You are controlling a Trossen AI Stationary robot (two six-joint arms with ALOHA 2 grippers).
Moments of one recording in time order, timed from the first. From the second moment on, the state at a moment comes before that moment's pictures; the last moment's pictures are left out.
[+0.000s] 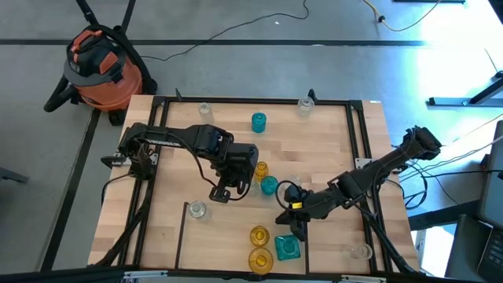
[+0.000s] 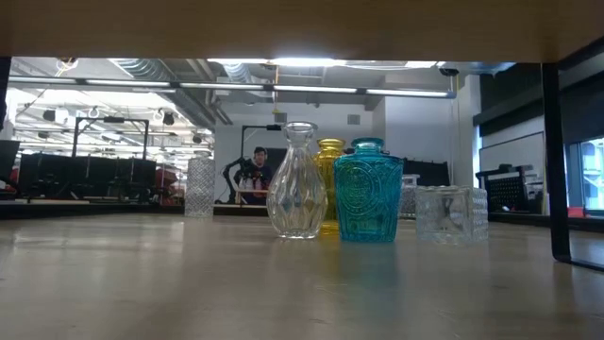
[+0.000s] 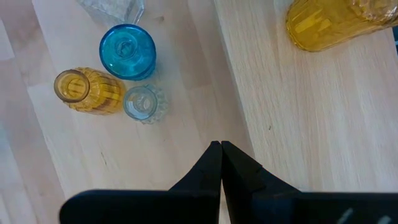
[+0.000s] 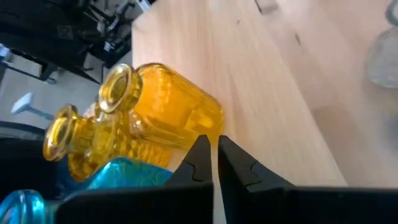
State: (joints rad) left arm -0.14 1.86 2.04 -1.40 0.18 0.07; right arm 0.54 1.46 1.17 -0.33 0.11 0.94
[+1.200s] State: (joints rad) left arm -0.14 1.86 2.04 -1.40 0.17 0.09; right arm 0.63 1.46 1.18 -0.33 0.08 0.99
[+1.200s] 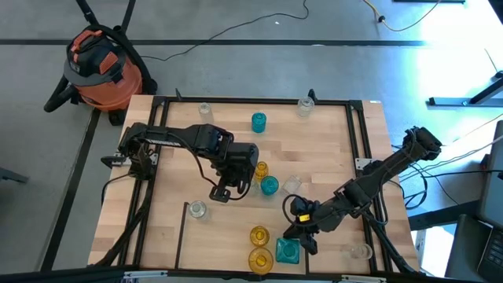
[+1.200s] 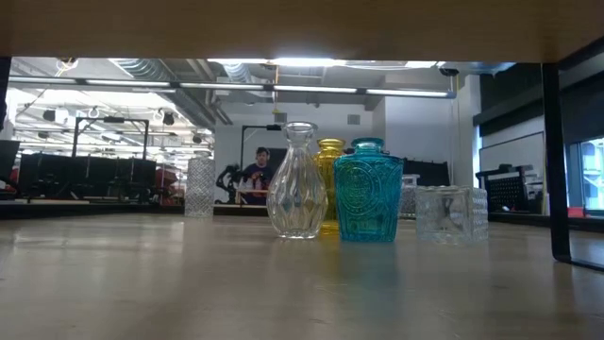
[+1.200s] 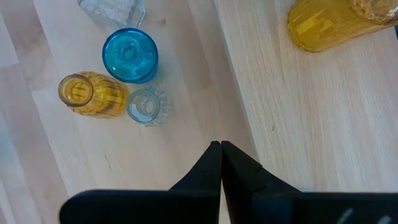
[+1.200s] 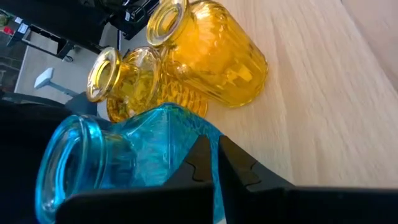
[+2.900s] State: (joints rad) left arm 0.18 1.54 1.74 -1.52 0.05 -0.14; right arm 0.66 1.50 1.42 -0.71 0.45 0.96
